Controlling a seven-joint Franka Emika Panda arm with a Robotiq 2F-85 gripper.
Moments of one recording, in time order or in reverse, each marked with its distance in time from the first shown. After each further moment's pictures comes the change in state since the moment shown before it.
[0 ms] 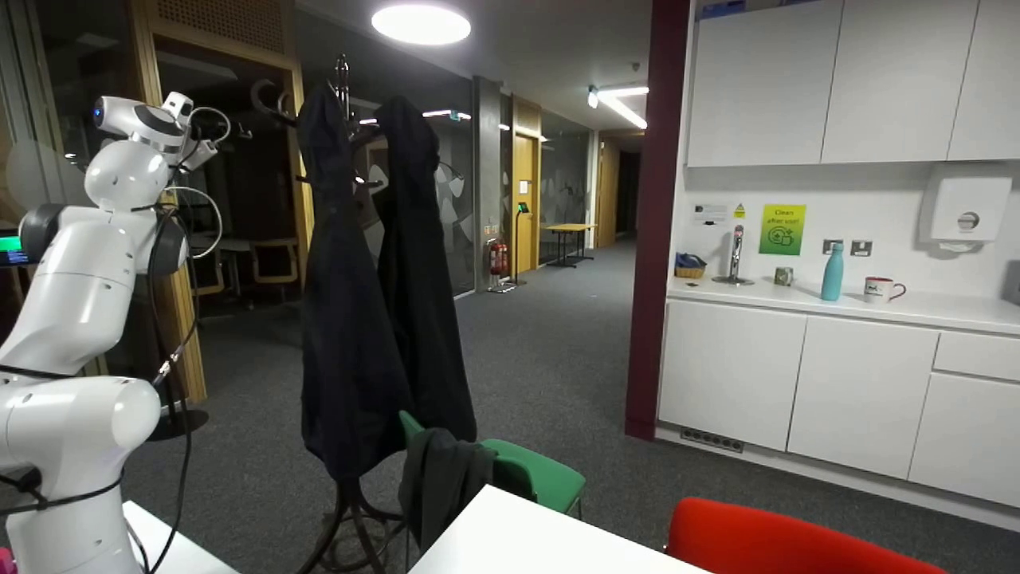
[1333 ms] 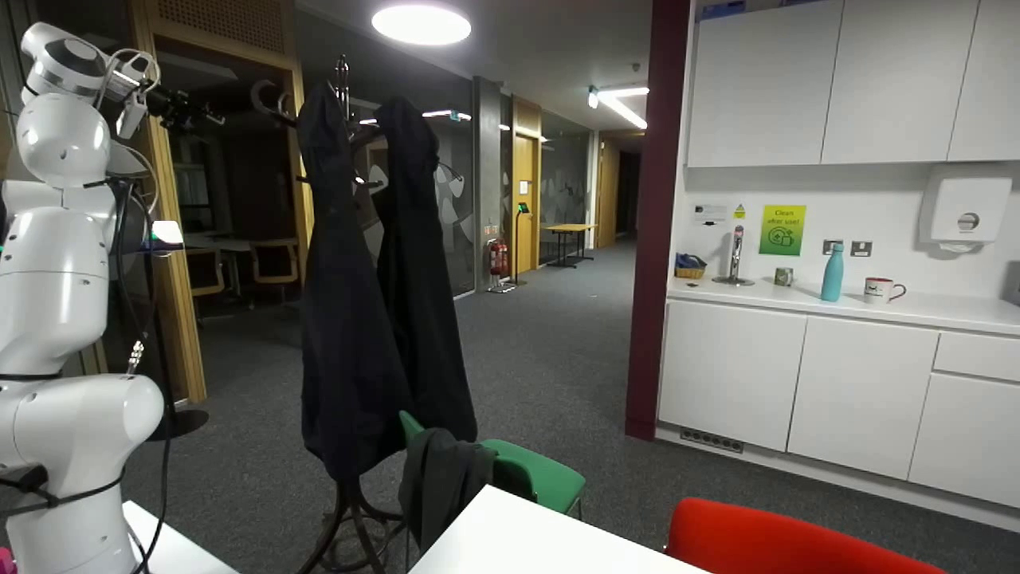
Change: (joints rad) arm 0.130 -0.196 0.081 0.015 0.082 -0.777 -0.139
